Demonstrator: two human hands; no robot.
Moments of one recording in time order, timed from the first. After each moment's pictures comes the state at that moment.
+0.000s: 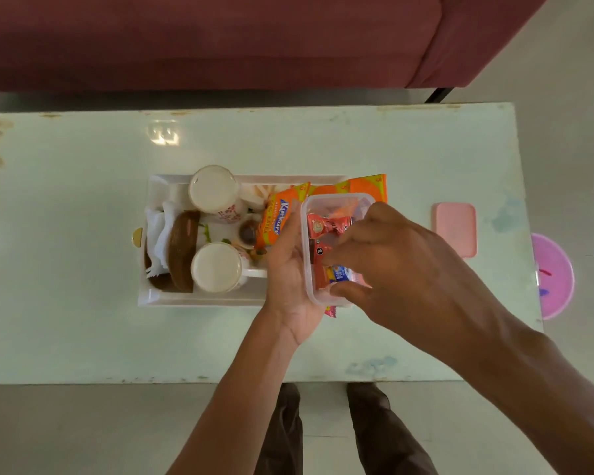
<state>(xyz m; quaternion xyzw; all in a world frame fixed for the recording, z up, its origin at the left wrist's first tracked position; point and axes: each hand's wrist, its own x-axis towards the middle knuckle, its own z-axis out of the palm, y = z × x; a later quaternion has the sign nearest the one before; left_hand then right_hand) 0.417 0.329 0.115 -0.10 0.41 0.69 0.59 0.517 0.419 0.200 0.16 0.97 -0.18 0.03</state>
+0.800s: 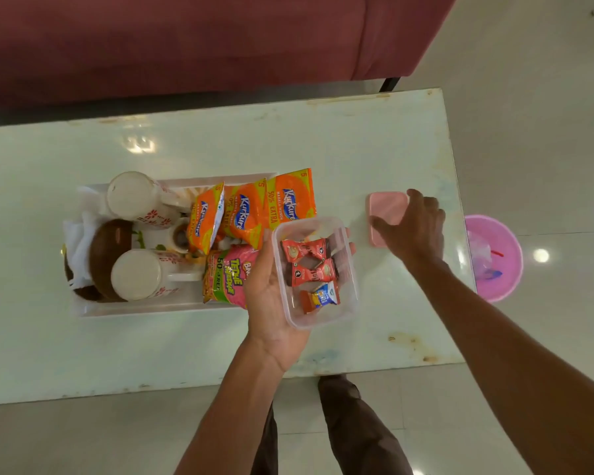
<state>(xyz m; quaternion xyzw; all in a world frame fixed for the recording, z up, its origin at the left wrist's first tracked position) 0.513 0.370 0.117 -0.16 0.42 0.68 0.58 0.628 0.549 0.019 0.63 0.73 -0.25 0.03</state>
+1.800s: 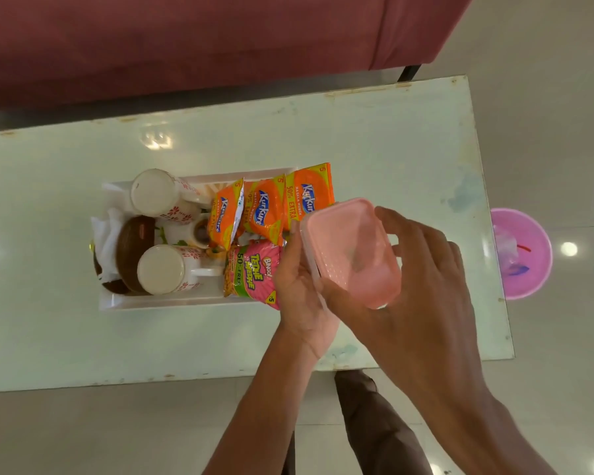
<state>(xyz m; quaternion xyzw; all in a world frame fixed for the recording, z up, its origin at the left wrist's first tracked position) 0.521 0.377 0.115 -0.16 0.46 0.71 0.52 0.611 0.419 0.180 0.51 0.79 -0.33 -0.10</state>
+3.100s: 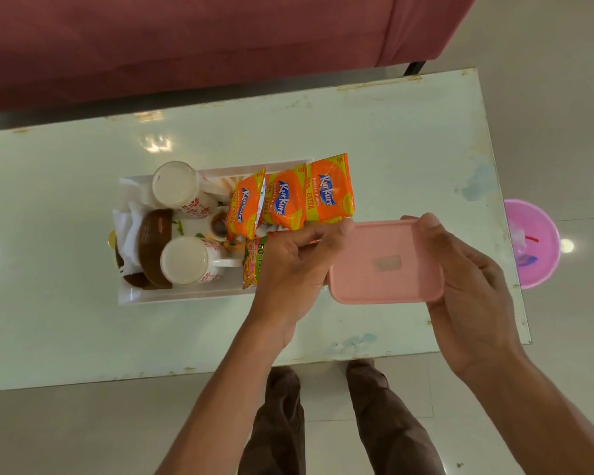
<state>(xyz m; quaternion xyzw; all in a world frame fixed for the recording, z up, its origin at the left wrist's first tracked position) 0.469 0.340 0.146 0.14 0.67 0.53 0.50 0.623 0.418 0.151 0.53 0.40 -0.70 -0.27</state>
